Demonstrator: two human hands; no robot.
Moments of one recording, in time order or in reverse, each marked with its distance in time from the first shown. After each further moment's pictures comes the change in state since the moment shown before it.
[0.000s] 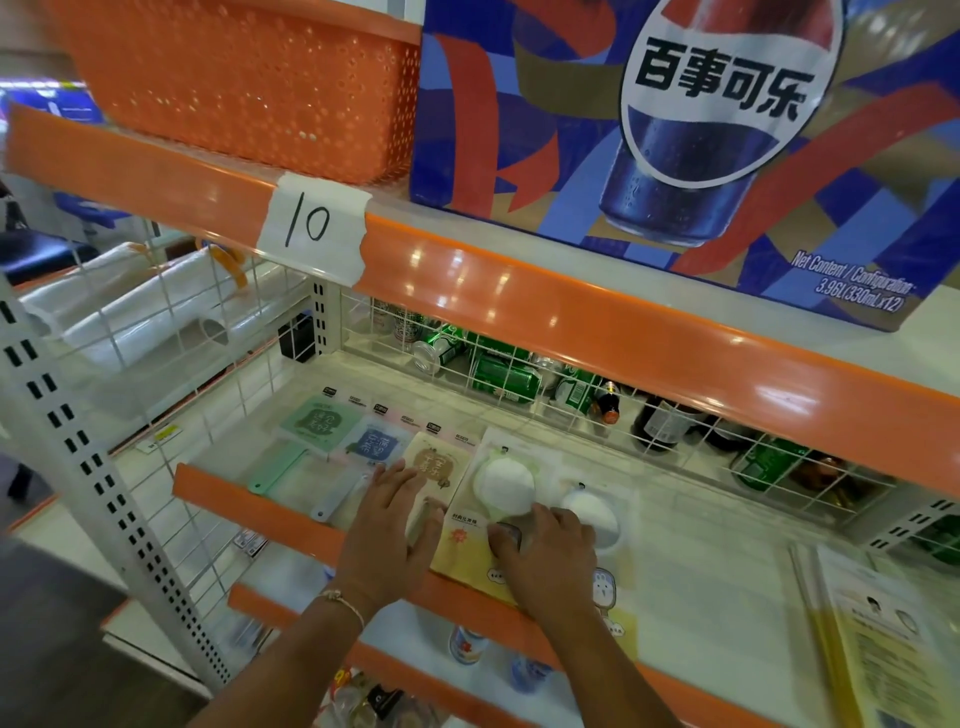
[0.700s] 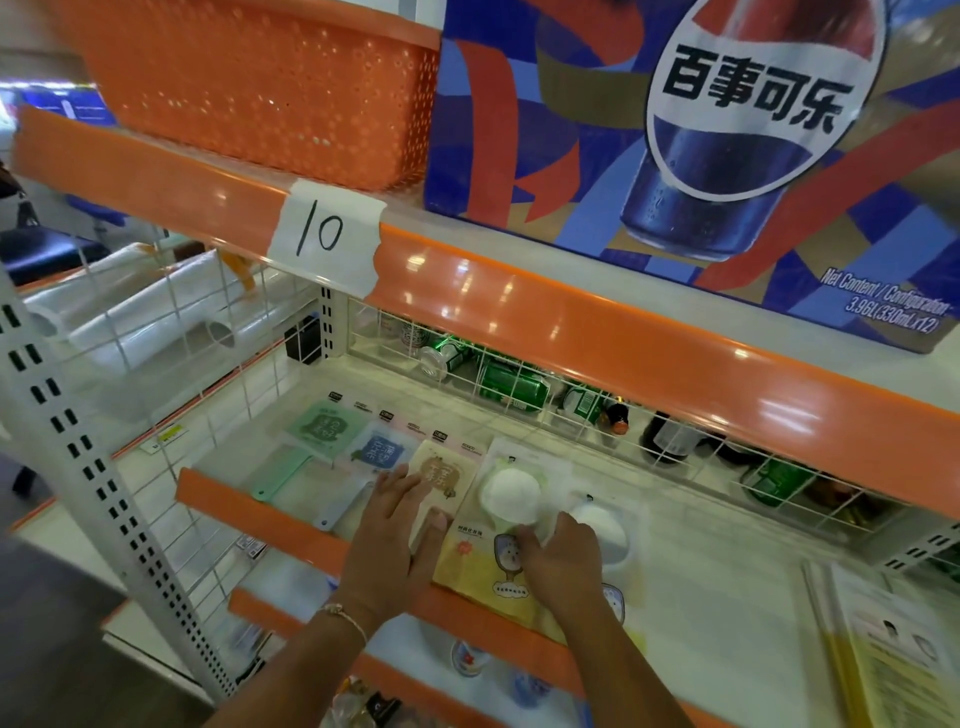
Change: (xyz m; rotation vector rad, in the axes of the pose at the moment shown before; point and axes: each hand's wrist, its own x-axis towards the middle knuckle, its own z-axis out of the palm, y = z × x) left_hand 0.001 -0.005 0.006 -0.072 0.027 -0.037; right_hand 0.024 -0.001 -0.006 0.216 -0.109 0.146
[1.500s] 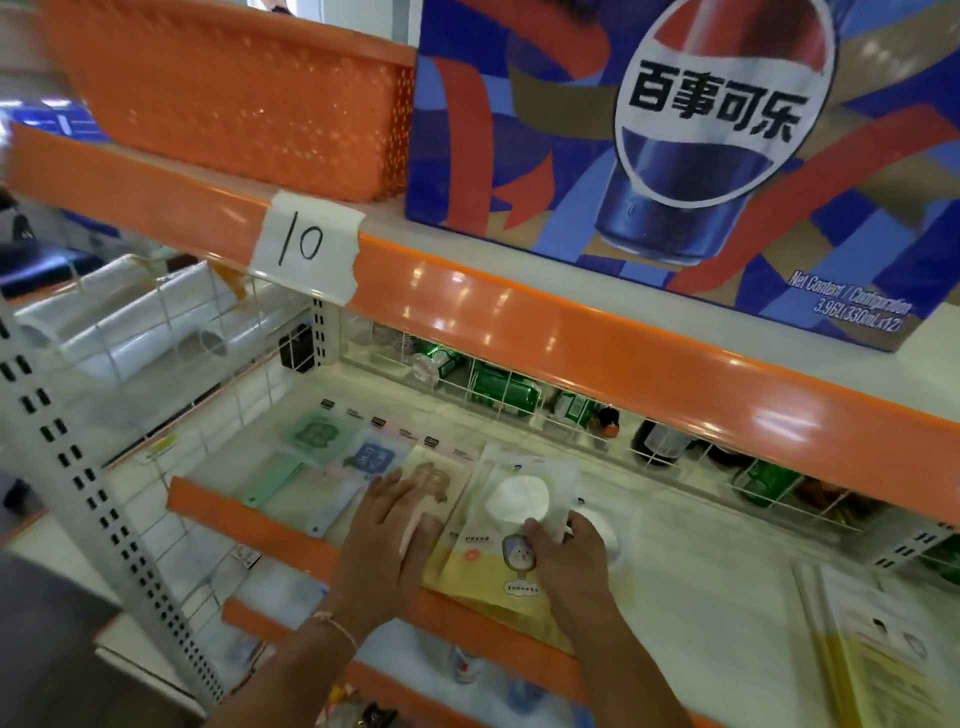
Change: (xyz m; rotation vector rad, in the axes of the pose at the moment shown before) left_hand 0.003 0.013 -0.009 0.015 0.022 0.059; right_hand 0.004 0.012 -0.002 0.621 0.013 0.197
